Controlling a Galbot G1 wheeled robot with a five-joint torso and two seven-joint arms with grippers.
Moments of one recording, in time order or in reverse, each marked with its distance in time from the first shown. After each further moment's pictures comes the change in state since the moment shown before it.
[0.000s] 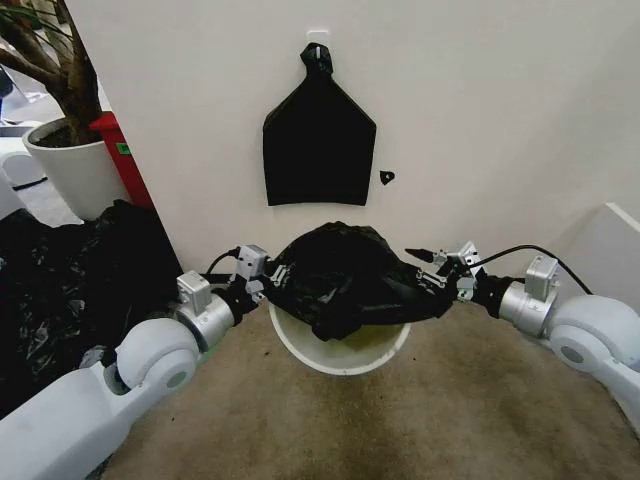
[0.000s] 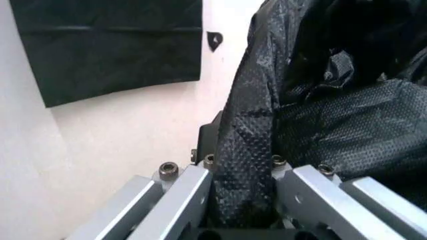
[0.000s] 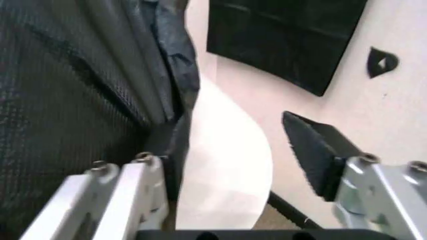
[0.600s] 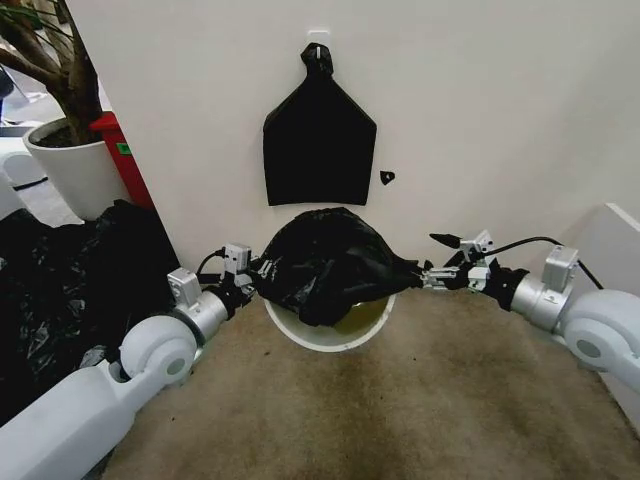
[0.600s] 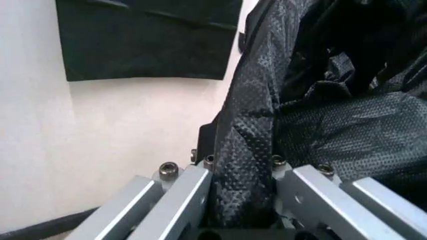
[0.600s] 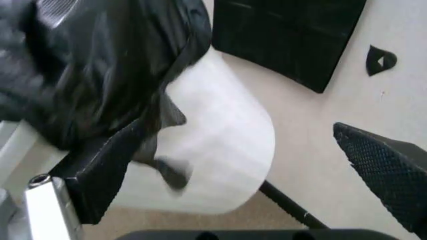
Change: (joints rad) left arm -0.039 -0.051 -0.005 0.096 -0.128 -0.015 -0.017; right arm -0.100 -0.034 0.137 -0.013 0.023 -0.010 -0.104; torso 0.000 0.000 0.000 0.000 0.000
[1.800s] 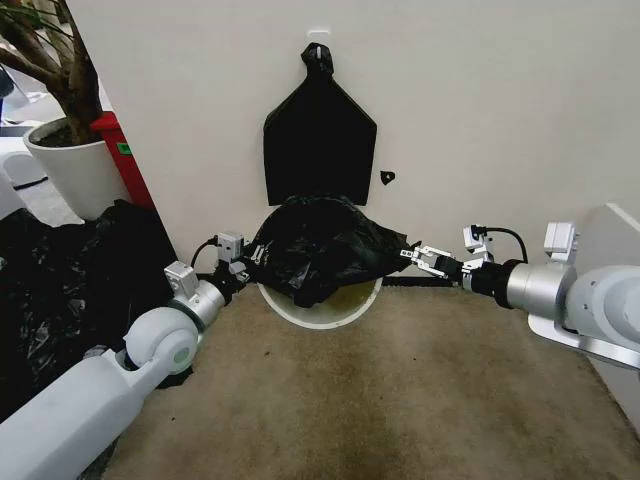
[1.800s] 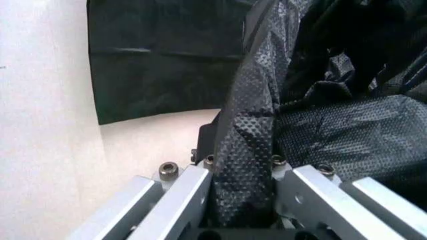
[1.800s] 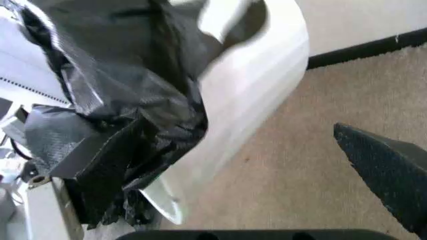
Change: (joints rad) left arm -0.026 -0.010 0.018 0.048 0.127 -0.104 0.003; right arm 0.152 0.162 0.033 0.170 1.112 -0.345 0.881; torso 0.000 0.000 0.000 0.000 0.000
